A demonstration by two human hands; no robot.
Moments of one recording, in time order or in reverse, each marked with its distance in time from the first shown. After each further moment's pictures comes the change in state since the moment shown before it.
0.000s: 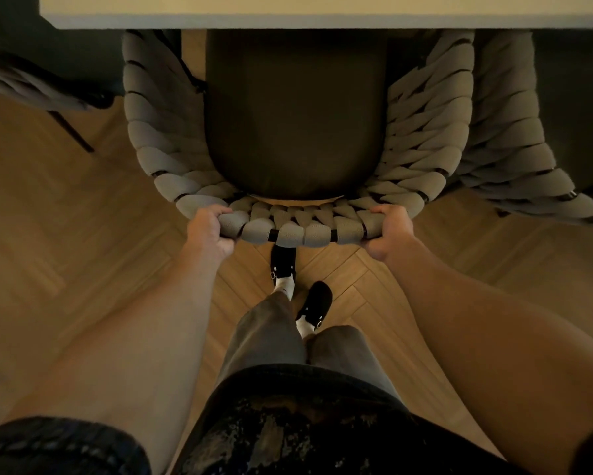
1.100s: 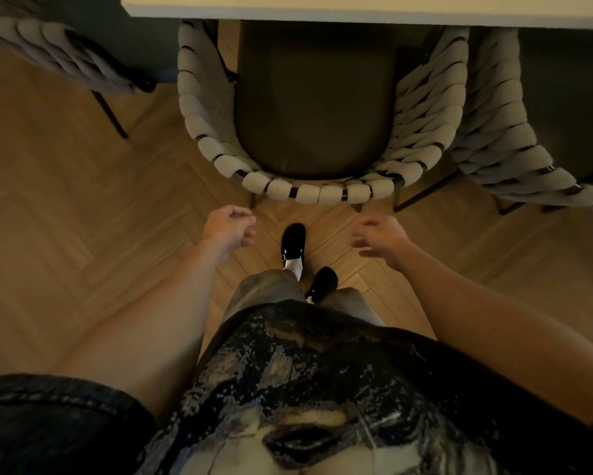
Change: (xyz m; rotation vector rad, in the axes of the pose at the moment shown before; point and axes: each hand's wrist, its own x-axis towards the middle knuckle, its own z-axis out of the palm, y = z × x) left_hand -0.076 -0.028 -0.096 0.772 -0.133 0.234; right_hand -0.068 0.063 -0.069 -1.049 -0.200 -0.352
